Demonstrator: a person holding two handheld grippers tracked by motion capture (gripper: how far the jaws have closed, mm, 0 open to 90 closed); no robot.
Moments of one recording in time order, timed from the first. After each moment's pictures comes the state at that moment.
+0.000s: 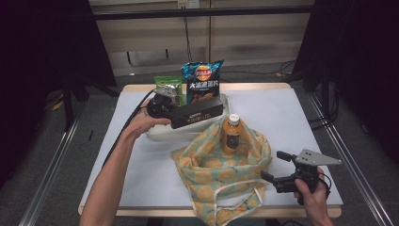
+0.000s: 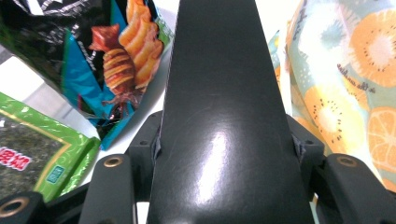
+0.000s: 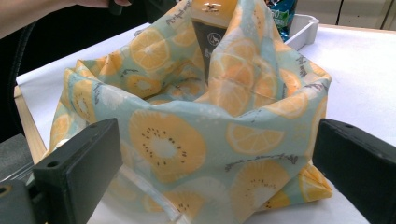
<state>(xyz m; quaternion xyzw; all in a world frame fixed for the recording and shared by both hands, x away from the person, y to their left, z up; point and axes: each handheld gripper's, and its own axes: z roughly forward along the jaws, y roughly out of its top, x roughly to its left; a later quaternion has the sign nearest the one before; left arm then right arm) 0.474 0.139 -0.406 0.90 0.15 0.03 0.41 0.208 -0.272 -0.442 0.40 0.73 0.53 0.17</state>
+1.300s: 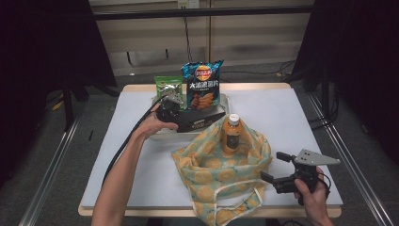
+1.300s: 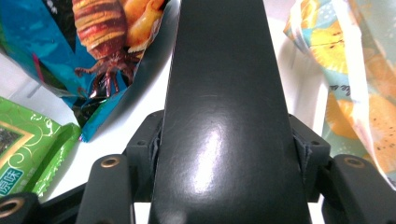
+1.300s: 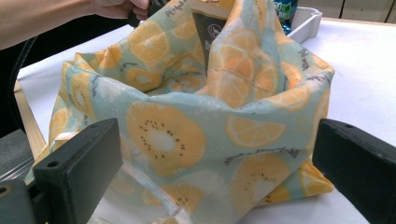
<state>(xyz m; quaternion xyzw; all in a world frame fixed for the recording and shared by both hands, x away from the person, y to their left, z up) 0.494 0.122 -0.453 0.91 0.16 0.01 0.38 0.209 -0.272 -0.444 0.40 0.73 0.52 0.17</state>
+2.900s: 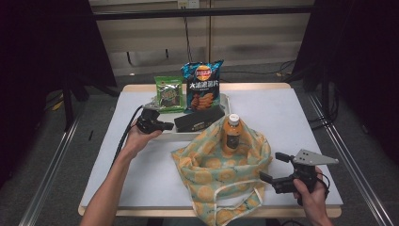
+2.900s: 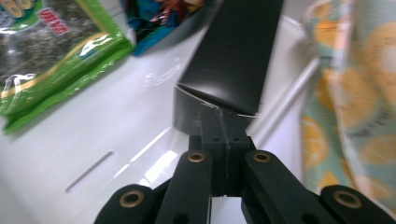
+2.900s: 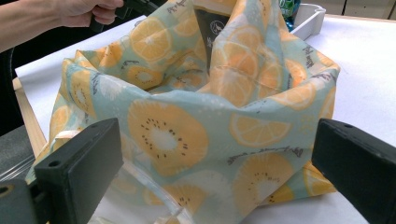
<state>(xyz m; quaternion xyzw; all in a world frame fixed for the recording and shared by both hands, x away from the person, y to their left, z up) 0.444 0.178 -0.445 0.86 0.30 0.06 0.40 0.210 -0.270 -0.444 0.40 0.74 0.52 0.16</state>
